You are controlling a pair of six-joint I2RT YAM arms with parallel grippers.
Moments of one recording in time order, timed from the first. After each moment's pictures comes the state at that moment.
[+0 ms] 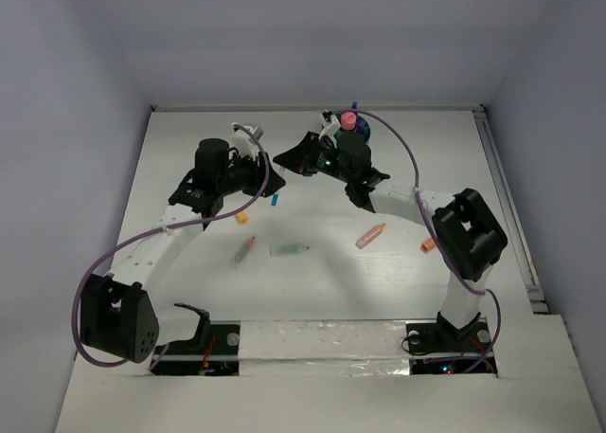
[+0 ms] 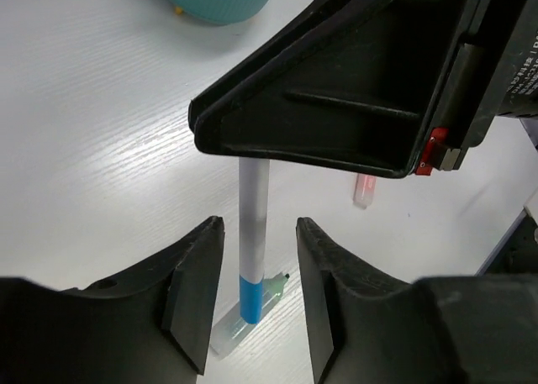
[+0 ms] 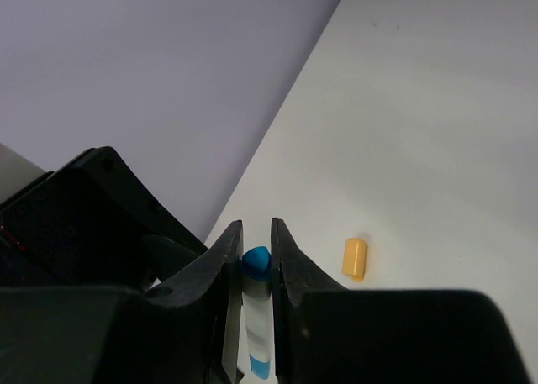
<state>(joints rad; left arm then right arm) -0.33 1.25 0.94 -0.14 0.47 -0.26 0.66 1.84 1.23 0.58 -0.35 0.86</state>
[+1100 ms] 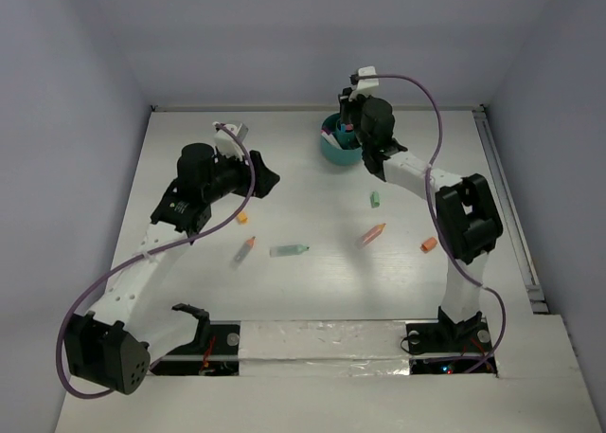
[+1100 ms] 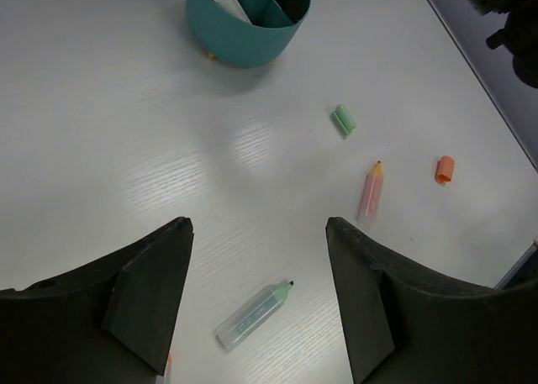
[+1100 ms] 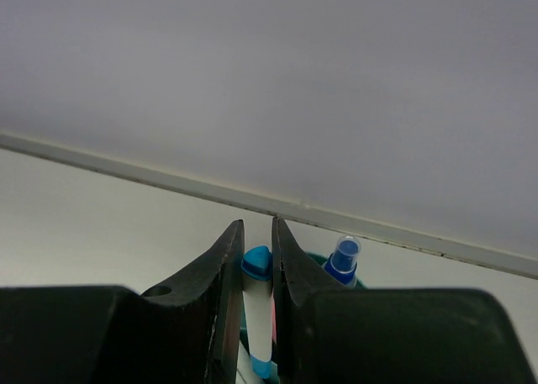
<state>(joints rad) -0.33 1.08 0.94 -0.21 0.37 -0.27 0.46 1.95 1.46 0.59 0.21 -0.01</state>
